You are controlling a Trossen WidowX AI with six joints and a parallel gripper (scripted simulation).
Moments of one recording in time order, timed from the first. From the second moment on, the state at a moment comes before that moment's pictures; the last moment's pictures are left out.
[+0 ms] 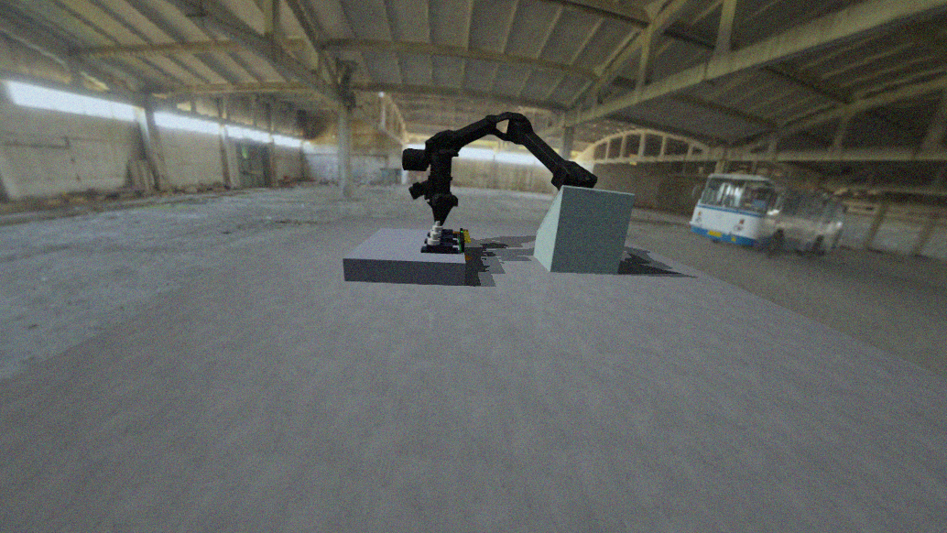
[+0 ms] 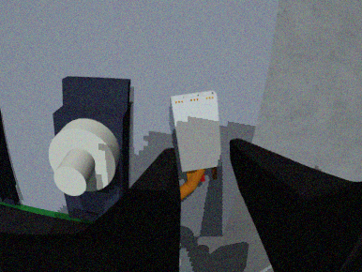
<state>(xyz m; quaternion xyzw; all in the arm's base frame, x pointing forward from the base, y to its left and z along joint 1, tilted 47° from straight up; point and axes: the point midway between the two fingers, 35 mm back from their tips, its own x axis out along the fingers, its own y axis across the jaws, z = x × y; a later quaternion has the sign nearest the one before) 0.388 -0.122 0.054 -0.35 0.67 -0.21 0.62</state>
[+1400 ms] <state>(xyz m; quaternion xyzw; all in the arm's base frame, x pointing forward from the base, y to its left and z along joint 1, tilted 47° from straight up) 0.363 -0.068 0.069 -0.34 0.66 -0.22 0.63</state>
